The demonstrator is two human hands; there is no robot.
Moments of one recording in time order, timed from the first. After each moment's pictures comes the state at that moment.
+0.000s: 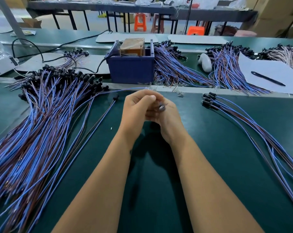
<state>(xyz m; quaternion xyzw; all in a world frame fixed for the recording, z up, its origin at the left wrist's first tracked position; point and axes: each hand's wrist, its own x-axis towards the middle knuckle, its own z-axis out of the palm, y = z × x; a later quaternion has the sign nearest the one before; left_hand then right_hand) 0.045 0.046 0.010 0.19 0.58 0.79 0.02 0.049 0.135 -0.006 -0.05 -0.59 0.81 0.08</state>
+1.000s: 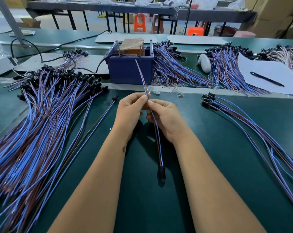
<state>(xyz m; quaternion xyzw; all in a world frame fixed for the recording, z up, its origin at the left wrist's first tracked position) 0.023 0.037 -0.007 0.08 0.68 0.73 0.01 0.049 0.146 -0.008 -0.03 -0.62 0.78 0.02</state>
